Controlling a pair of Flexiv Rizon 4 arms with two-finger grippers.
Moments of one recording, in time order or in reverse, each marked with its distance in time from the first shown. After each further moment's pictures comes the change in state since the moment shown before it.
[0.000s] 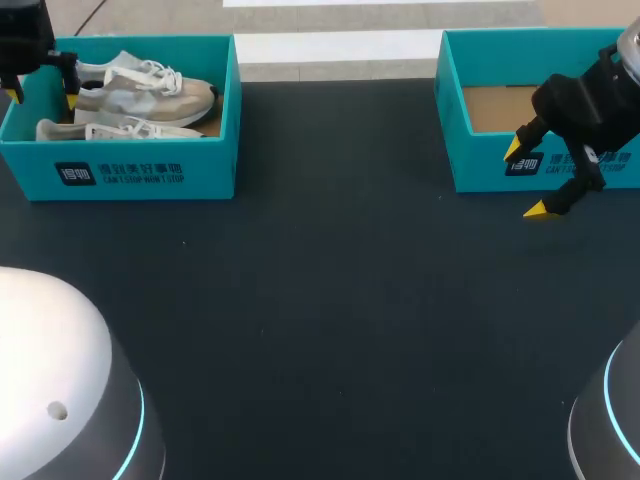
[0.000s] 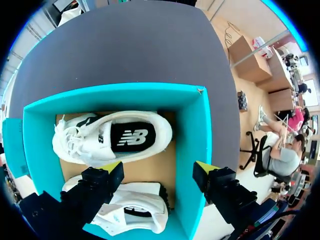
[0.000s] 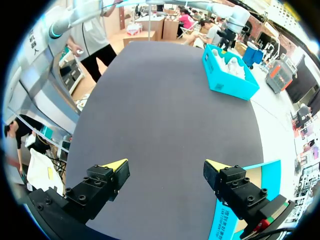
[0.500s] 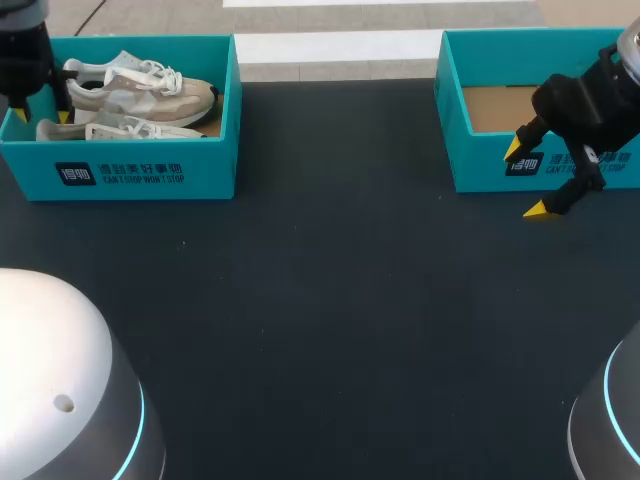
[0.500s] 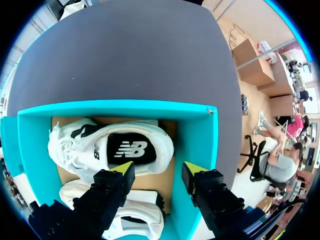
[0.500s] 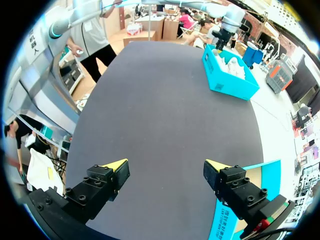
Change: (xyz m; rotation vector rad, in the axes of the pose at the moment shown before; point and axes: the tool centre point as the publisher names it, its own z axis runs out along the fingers) left arm 0.002 -0.020 0.014 -0.032 0.013 -0.048; right arm 0.000 0.000 0.000 0.000 0.000 0.000
